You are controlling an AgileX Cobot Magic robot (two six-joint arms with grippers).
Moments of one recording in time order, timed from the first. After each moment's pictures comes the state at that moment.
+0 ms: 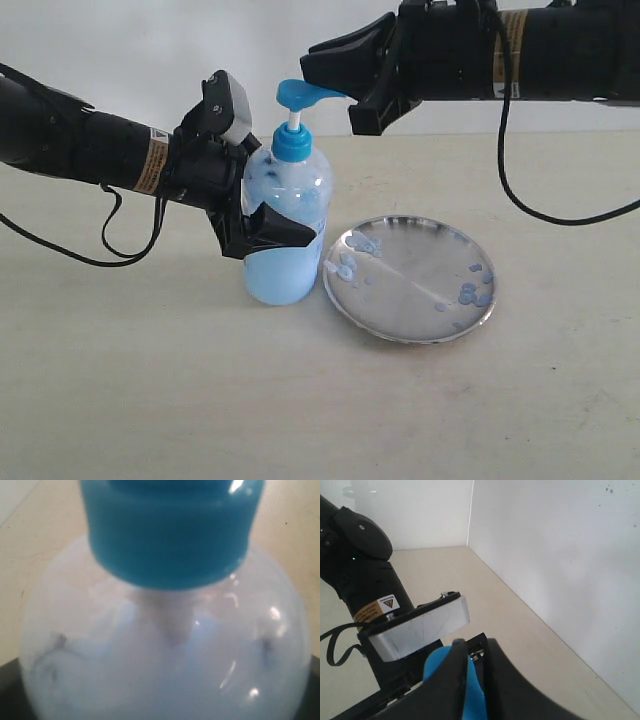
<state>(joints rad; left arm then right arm) -0.30 1.99 -1.21 1.69 -0.80 -0.94 0.16 1.68 -1.12 -1.34 -0.83 0.95</state>
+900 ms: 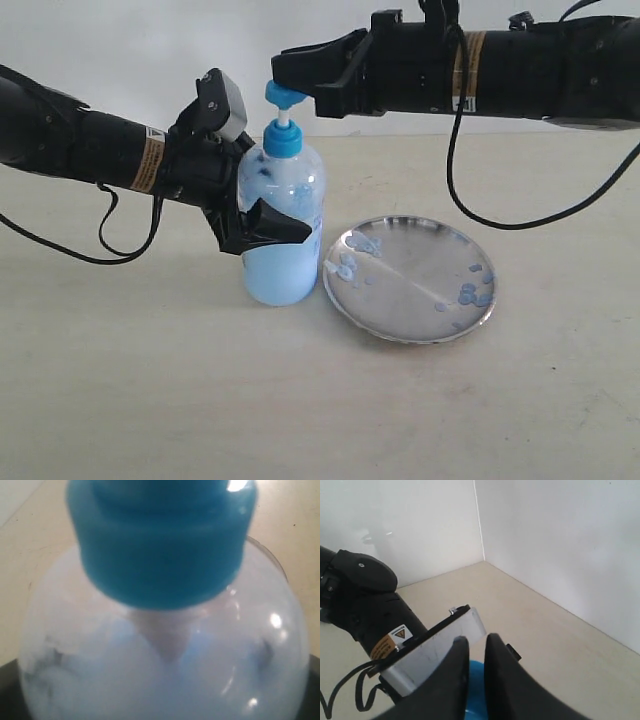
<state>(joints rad) -0.29 1.99 -1.21 1.69 -0.79 -0.96 0.21 1.80 -1.16 -1.26 -0.86 1.12</state>
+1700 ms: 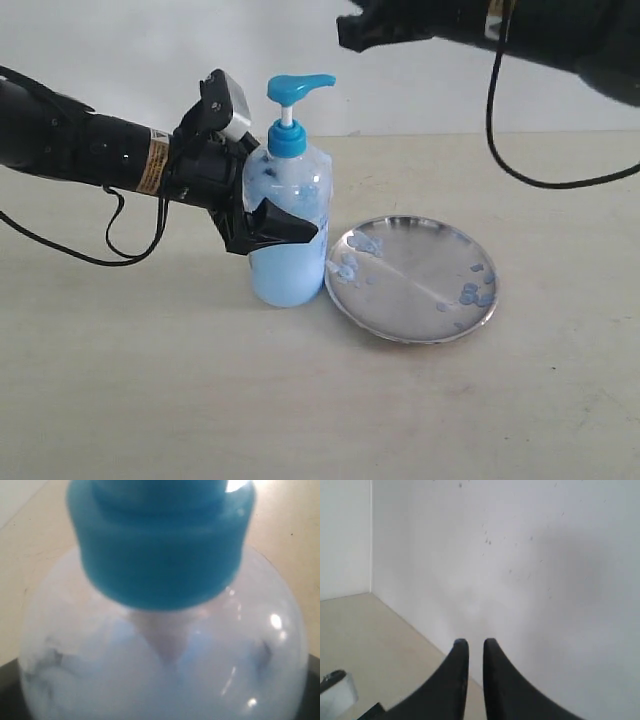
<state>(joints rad) -0.30 2.00 -1.21 1.65 -0.80 -0.95 0.21 1.63 -1.13 -0.82 -0.60 0.58</state>
